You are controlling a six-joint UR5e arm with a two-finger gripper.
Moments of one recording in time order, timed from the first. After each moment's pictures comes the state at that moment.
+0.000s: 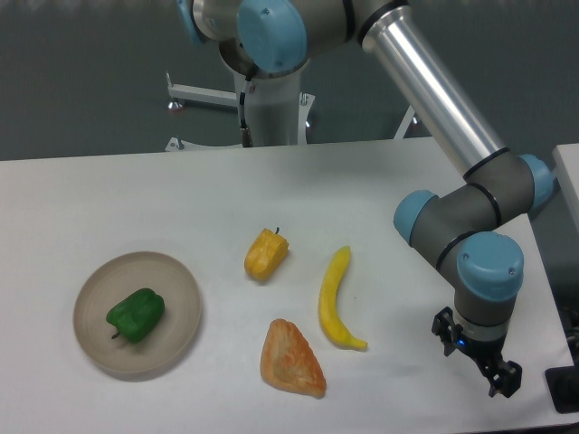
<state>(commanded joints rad) 2.37 -2.54 -0.76 -1.12 1.60 1.45</state>
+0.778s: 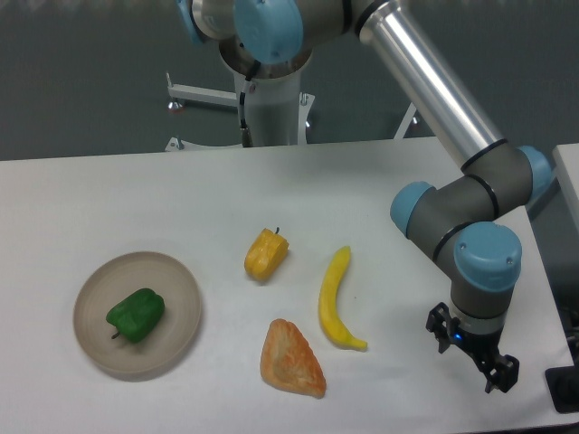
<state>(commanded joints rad) 2.35 -2.44 -0.86 -1.12 1.56 1.35</state>
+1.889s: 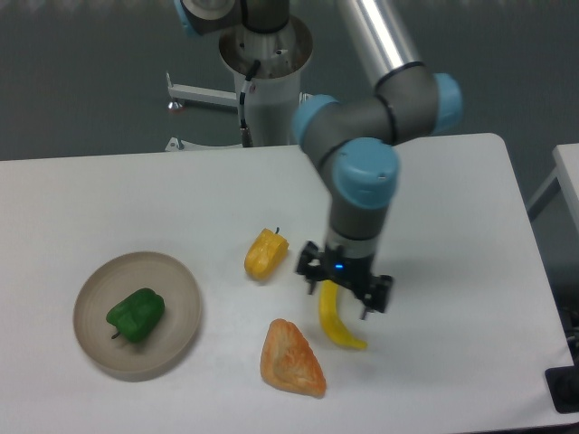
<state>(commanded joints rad) 2.12 -2.10 -1.33 -1.11 1.45 0.65</state>
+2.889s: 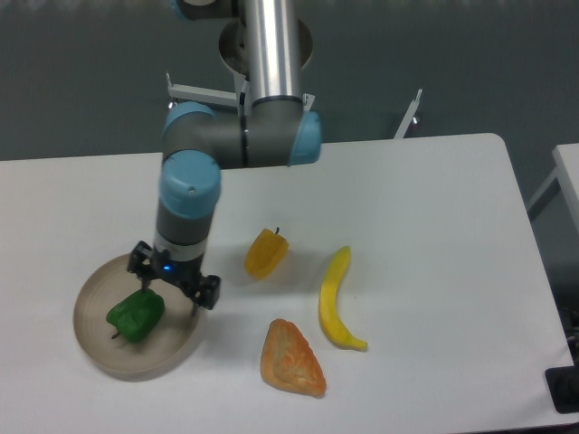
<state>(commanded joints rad) 1.86 -2.11 -1.45 -0.98 1.32 0.45</state>
